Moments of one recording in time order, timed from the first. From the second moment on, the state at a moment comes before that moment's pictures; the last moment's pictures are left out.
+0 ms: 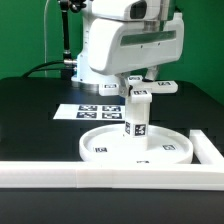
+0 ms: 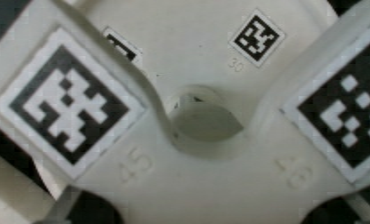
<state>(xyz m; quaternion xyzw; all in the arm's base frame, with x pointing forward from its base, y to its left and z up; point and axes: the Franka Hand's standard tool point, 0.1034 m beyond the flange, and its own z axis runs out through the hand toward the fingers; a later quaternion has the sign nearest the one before) 0.553 0.028 0.104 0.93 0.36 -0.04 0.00</state>
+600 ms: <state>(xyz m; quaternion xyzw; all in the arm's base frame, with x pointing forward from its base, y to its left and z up) 0.555 0.023 0.103 0.93 0.36 -0.02 0.01</state>
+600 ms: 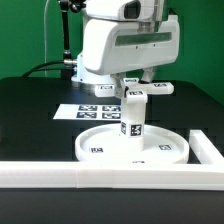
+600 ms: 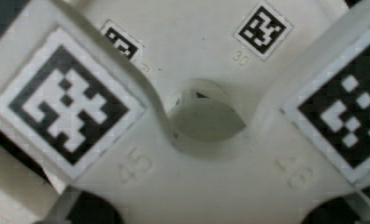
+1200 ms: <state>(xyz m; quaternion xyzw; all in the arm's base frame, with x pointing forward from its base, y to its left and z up) 0.555 0.023 0.103 0.93 0.36 -0.02 0.01</state>
